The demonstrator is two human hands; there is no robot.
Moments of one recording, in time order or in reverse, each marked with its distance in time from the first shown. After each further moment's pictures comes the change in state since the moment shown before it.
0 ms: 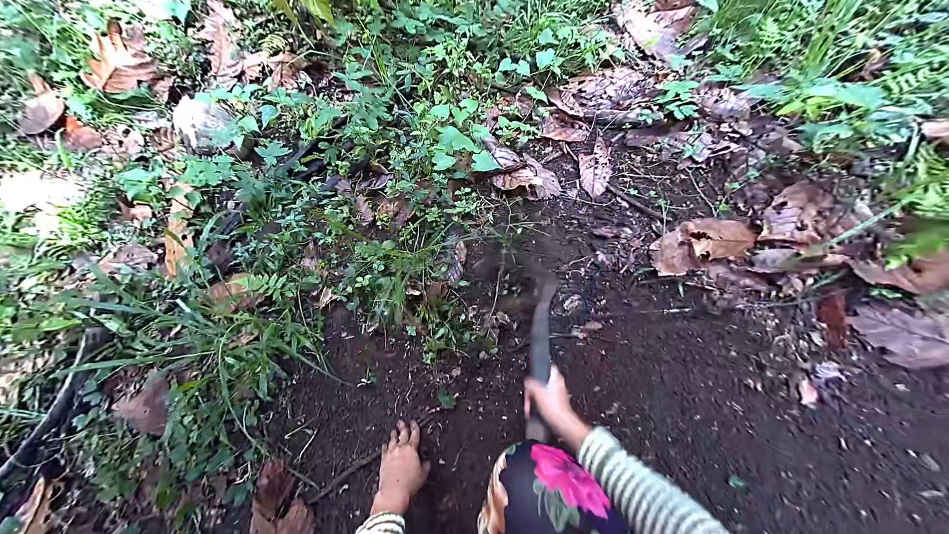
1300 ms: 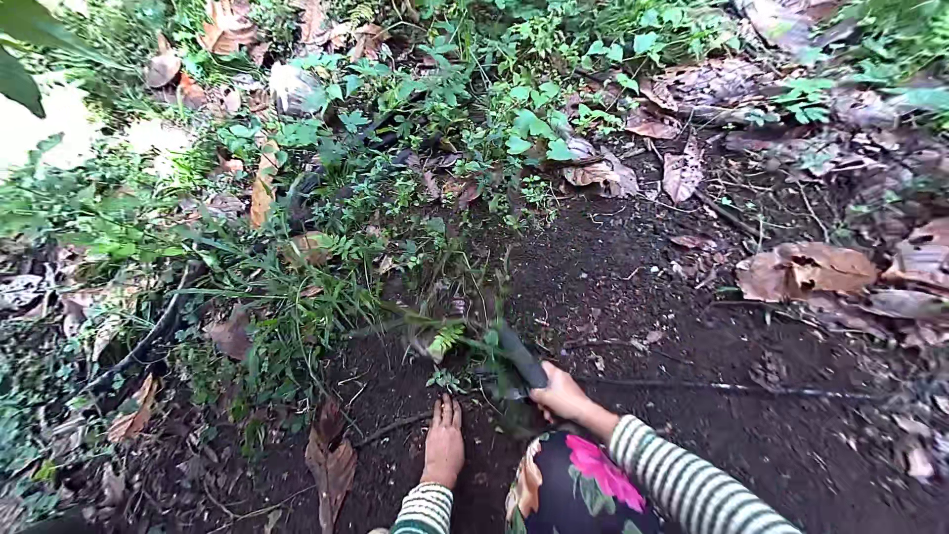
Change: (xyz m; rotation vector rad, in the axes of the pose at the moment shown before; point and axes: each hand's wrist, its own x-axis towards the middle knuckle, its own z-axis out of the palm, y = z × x) left_hand -0.010 0.004 0.026 -0.023 0.086 0.034; right_hand -0.015 -0.053 0.055 -0.605 -0.488 0.029
